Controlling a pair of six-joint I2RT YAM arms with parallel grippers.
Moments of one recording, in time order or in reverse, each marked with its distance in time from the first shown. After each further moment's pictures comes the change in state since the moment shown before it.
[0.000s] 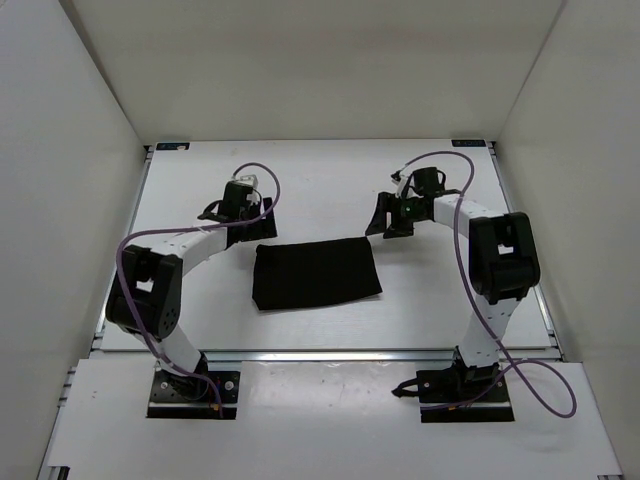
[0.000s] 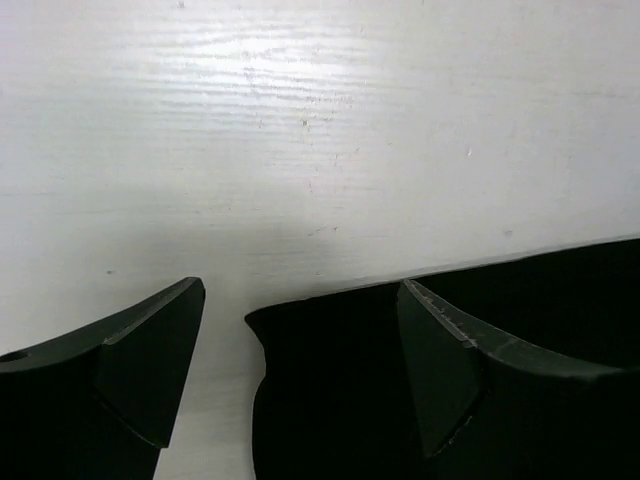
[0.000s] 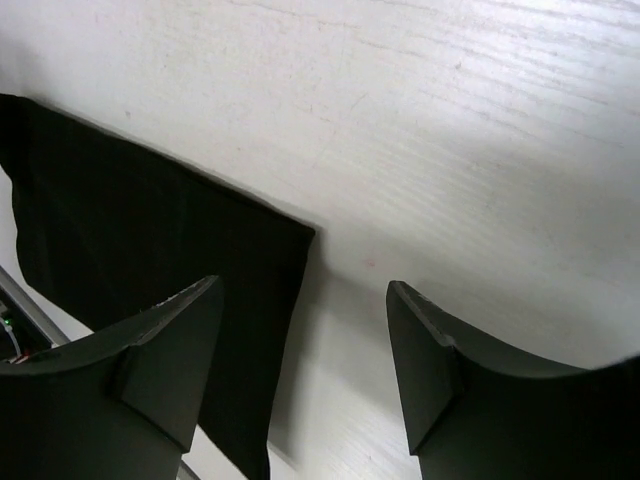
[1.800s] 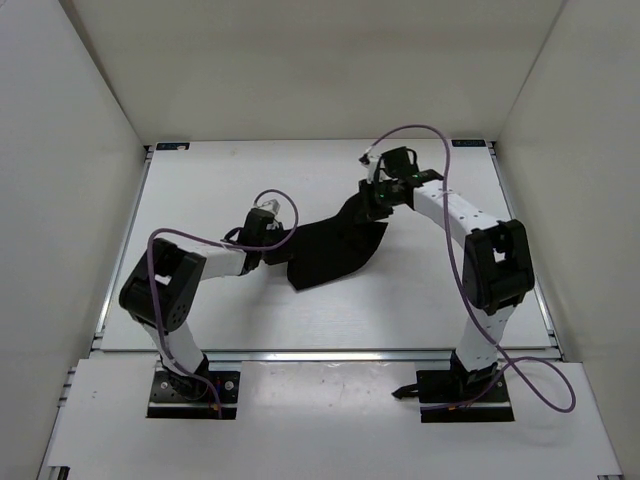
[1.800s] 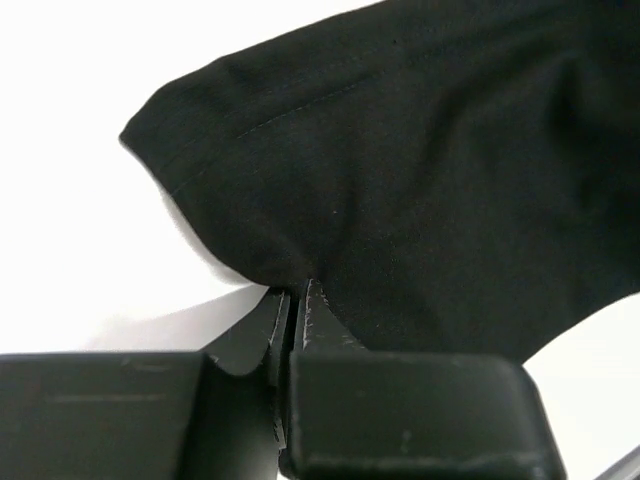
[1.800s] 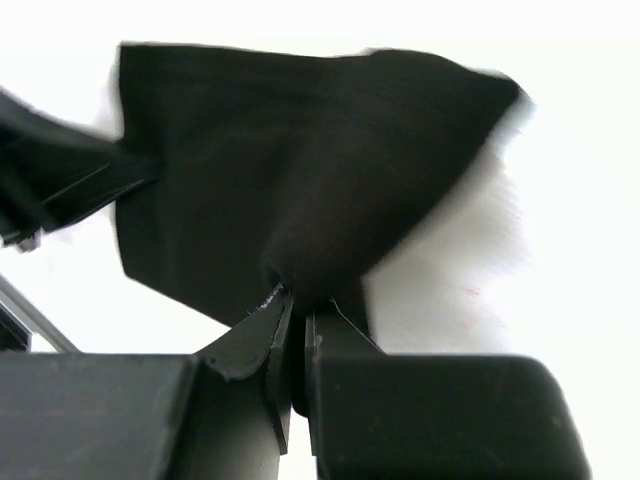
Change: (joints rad) left arm -0.142 0.048 -0.221 0.341 0.155 -0.245; right arm 0.166 -0.072 0.186 -0.177 0.140 -0.060
